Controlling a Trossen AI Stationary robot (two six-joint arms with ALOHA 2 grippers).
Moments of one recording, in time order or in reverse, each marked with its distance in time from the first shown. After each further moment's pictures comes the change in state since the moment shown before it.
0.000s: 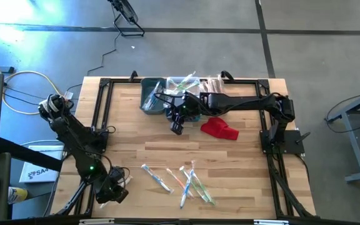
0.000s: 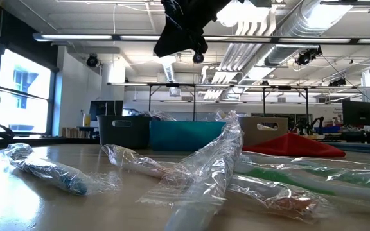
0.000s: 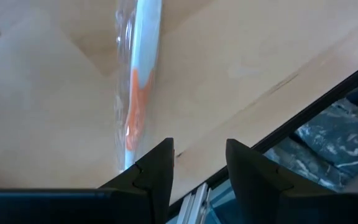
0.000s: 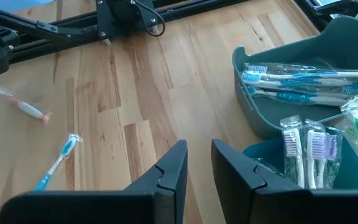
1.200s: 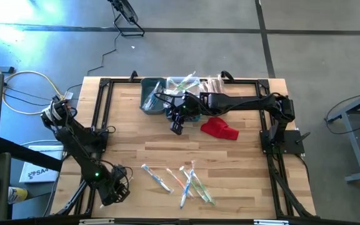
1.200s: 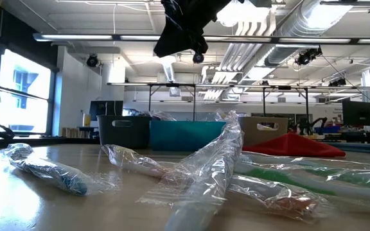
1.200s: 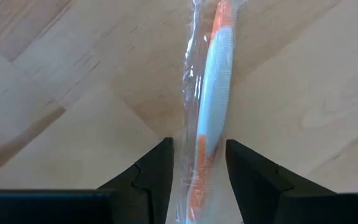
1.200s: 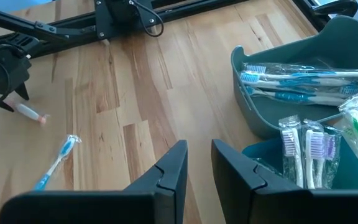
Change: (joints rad) left arm 0.000 0.154 0.001 -0.058 -0.062 0.109; right arm 0.000 0.000 0.000 0.000 0.003 0.002
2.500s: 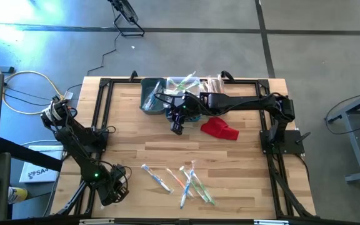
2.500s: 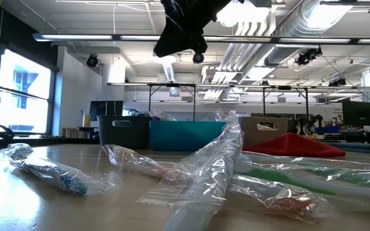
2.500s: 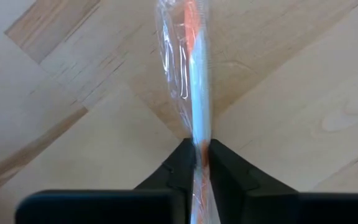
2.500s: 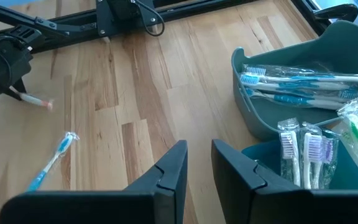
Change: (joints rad) left arm 0.000 0.003 -0.002 -0.041 -0.012 0.001; right arm 0.000 0.000 0.000 0.000 0.000 -0.028
